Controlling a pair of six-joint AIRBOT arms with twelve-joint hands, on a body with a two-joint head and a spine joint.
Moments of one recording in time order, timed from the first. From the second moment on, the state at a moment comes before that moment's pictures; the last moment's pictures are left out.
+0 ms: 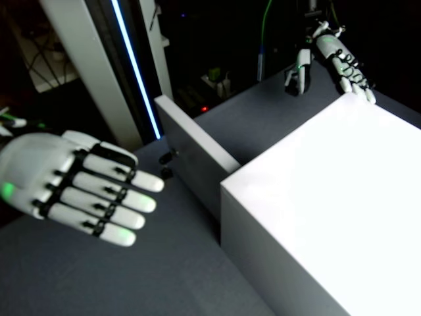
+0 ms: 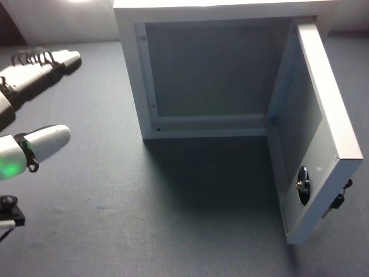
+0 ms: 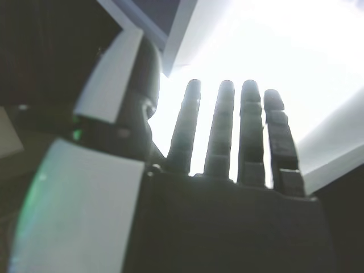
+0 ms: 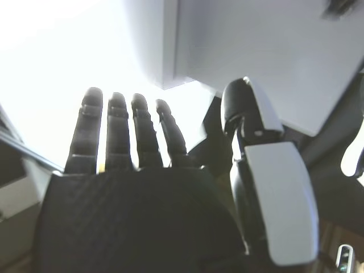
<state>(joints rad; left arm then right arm) 1.08 -0.87 1.12 -0.06 -1.28 0.40 -1.24 -0.68 0.84 0.25 1.35 -0.72</state>
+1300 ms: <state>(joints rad) 1.12 -0.87 1.12 -0.10 -1.28 0.41 -1.13 -0.70 0.84 -0.05 1.20 -0.69</state>
